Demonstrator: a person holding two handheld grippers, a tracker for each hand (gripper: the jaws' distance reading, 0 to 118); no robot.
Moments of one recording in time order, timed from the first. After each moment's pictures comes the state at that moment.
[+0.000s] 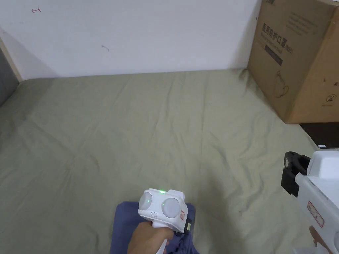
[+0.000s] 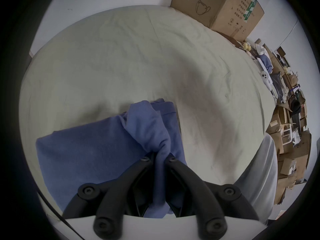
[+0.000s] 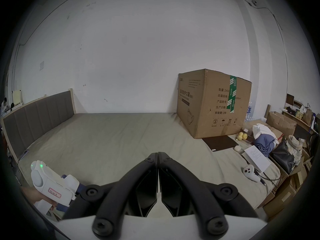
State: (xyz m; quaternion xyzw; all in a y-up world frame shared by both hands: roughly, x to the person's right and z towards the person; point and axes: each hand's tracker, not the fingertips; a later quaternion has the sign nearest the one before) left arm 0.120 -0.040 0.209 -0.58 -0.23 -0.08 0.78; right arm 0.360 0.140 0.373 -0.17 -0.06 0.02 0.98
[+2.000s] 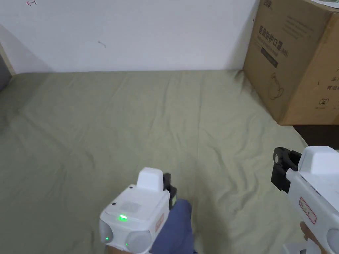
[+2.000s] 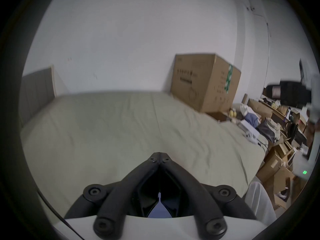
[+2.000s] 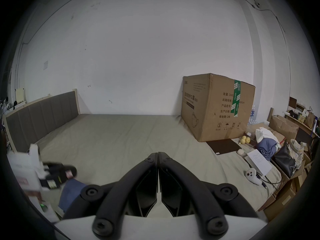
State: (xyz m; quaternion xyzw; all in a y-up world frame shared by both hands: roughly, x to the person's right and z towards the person) left arm 0.041 0.075 0.272 -0.20 -0.23 0.01 0.95; right arm 0.332 0.158 0.370 -0.15 -0.04 0.02 0.99
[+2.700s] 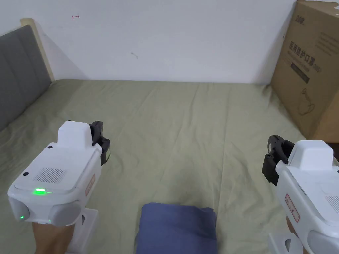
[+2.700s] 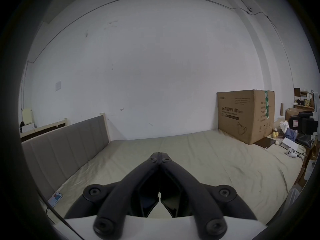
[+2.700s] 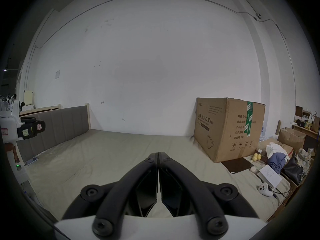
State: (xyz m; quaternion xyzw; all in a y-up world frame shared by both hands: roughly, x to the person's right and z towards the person) left arm -0.119 0.171 0.281 -0.06 -0.05 -0.05 1.00; right arm 0.248 0.185 0.361 -0.07 0.00 0.03 1.00
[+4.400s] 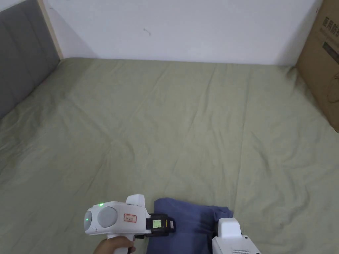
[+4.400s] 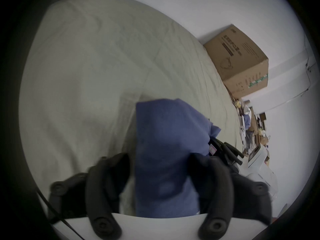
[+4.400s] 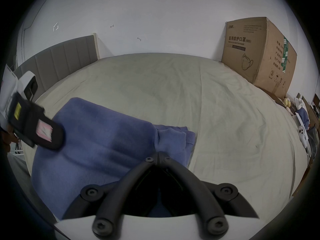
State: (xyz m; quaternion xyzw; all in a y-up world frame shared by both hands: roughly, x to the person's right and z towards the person) left arm -0.095 -0.077 0.193 -0.55 -0.24 0.21 0.77; right arm 0.175 -0.091 0.293 -0.36 0.05 0.03 0.93
